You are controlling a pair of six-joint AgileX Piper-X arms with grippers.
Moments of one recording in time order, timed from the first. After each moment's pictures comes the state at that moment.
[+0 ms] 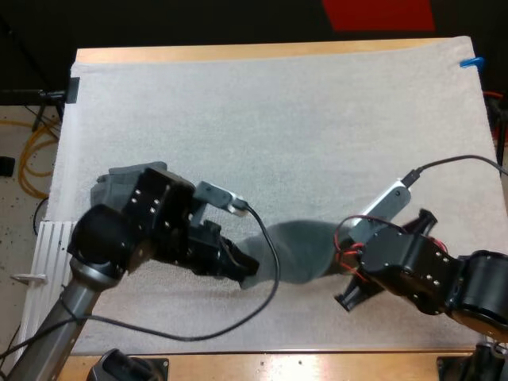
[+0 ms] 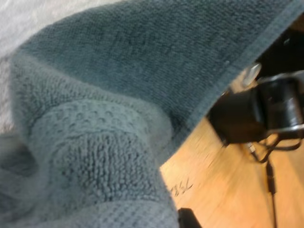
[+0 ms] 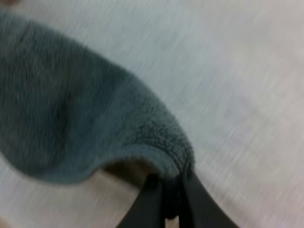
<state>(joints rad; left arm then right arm) -0.51 1.05 -1.13 1.32 0.72 -1.88 1.08 1.03 -1.23 1.28 0.35 -1.71</state>
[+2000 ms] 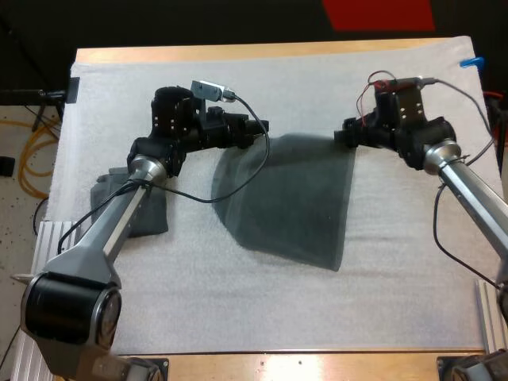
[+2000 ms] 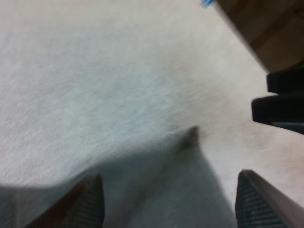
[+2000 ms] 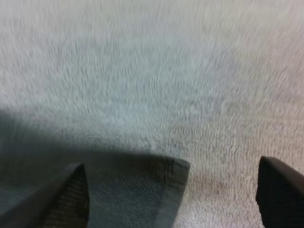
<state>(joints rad) -0.21 1.70 -1.14 0.16 0.74 -1.93 0.33 1.71 -1.25 0.51 0.01 -1.73</state>
